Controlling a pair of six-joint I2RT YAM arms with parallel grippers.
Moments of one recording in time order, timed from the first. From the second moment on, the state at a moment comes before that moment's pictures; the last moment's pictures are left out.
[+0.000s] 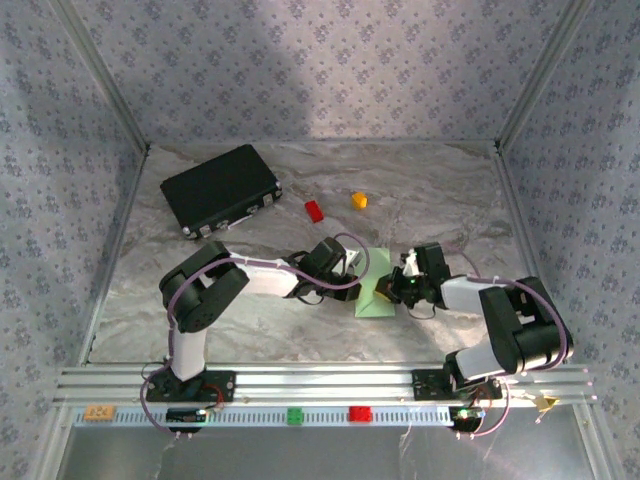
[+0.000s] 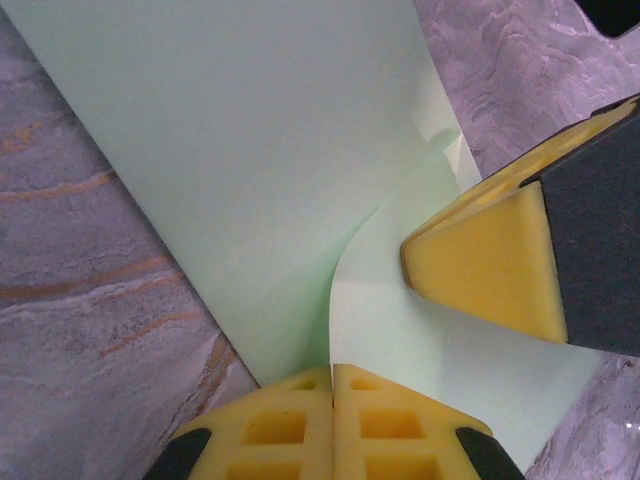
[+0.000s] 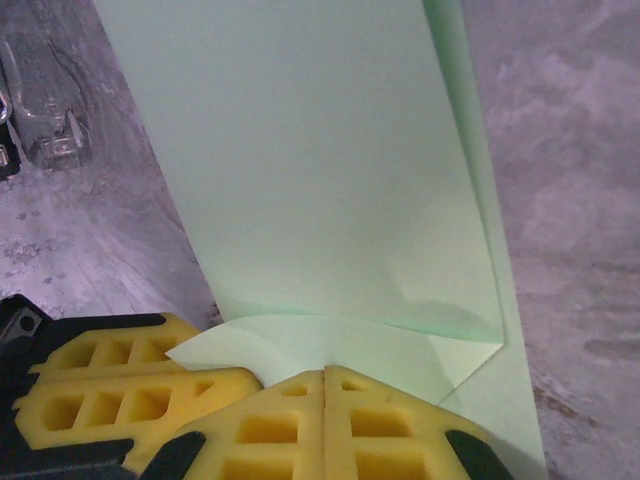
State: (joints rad) left arm -0.94 1.92 0.97 0.11 0.35 -0.60; right arm 0.26 1.44 0.38 0.09 -0.63 0.82
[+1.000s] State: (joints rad) left arm -0.99 1.90 1.13 -0.03 0.51 -0.68; right arm 0.24 1.45 0.37 0.13 -0.65 0.82
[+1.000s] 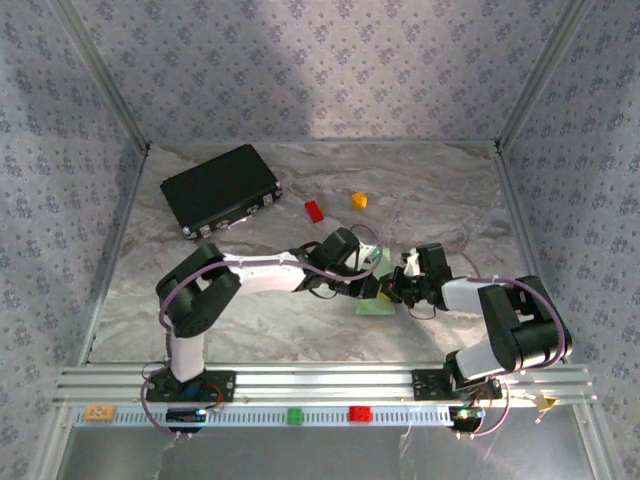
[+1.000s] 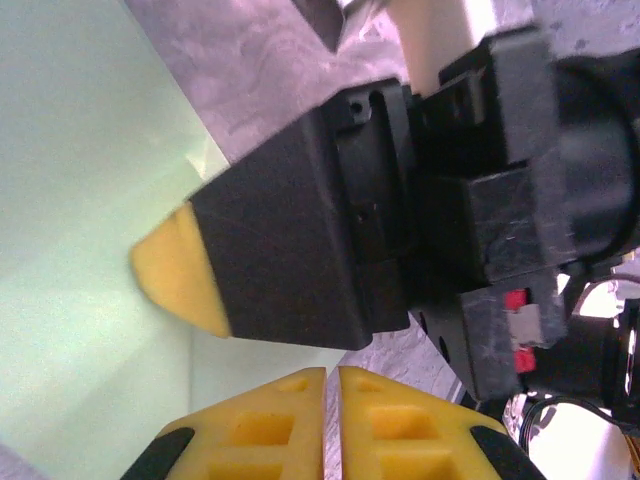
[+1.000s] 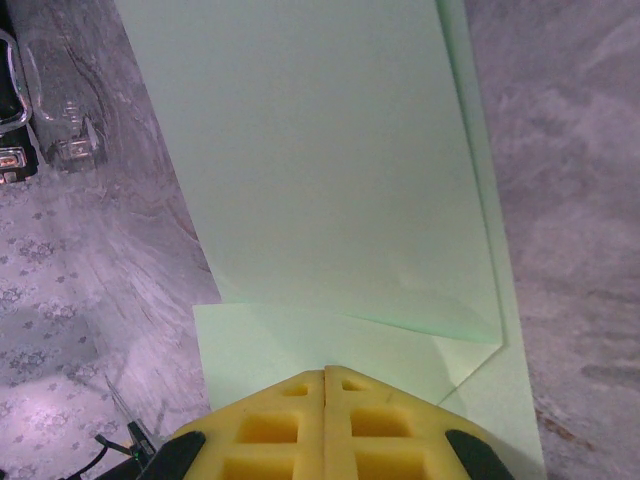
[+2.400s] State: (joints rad) left arm -0.99 1.90 0.99 -0.06 0.50 -0.66; right arm 0.24 1.45 0.37 0.13 -0.66 0.80
